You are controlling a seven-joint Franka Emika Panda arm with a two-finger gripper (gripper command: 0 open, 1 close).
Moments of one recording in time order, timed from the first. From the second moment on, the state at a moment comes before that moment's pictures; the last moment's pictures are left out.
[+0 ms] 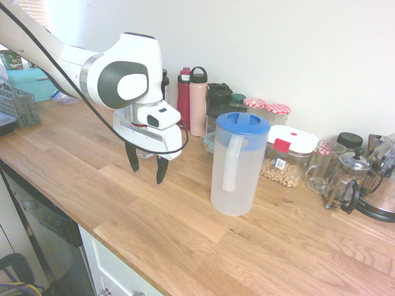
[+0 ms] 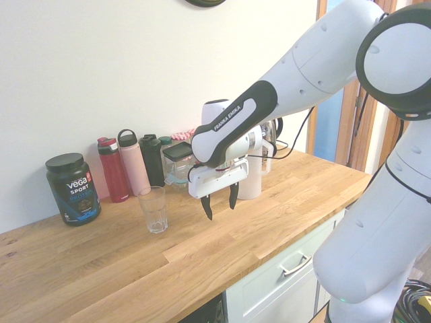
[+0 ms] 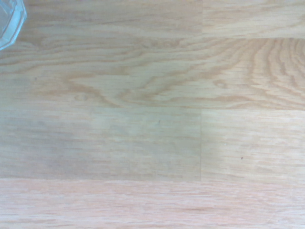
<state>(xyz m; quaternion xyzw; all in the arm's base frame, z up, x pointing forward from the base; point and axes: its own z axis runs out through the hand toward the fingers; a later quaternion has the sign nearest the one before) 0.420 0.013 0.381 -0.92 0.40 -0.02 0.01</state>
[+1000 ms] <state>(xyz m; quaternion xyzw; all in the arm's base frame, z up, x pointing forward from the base) 0.375 -0.128 0.603 -0.96 0.27 -0.09 -0.02</state>
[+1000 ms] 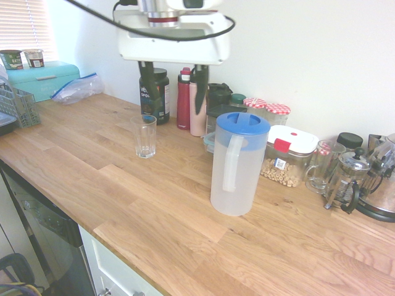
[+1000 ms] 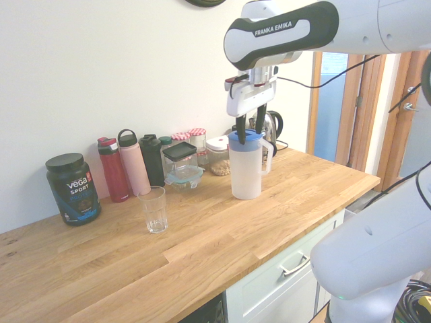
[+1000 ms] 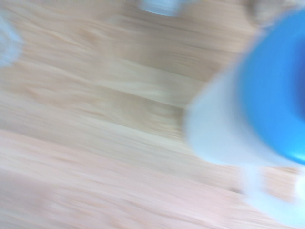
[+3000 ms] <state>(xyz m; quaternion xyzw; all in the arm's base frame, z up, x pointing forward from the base) 0.440 -0.201 0.493 -0.97 0.25 -0.04 -0.01</state>
